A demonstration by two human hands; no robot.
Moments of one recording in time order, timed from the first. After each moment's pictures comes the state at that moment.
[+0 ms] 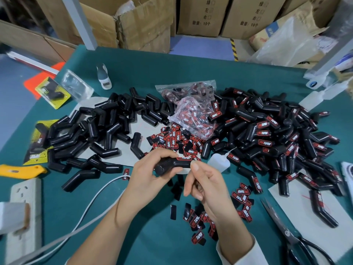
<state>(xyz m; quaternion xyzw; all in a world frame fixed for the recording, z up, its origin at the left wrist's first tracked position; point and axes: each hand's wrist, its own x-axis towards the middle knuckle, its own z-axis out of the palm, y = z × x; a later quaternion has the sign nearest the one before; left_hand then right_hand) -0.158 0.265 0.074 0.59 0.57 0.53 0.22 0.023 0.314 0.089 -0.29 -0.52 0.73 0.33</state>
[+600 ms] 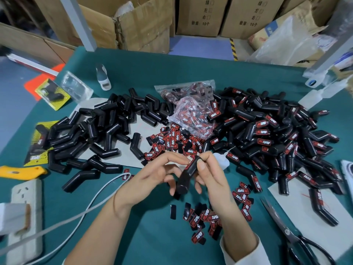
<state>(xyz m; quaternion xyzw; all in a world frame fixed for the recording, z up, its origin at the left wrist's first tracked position) -0.164 0.268 0.077 0.49 0.35 0.52 0.61 0.032 0.323 0.077 -0.34 -0.59 0.65 0.34</state>
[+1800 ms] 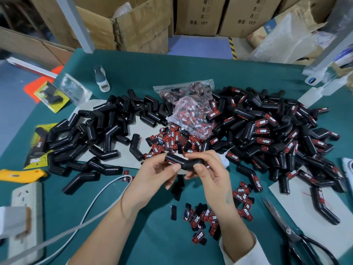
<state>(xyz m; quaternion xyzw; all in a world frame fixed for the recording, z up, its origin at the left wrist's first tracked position) -0.149 0.271 0.071 0.40 0.48 0.57 0.54 0.025 0.322 0.082 -0.35 -0.59 0.58 0.44</state>
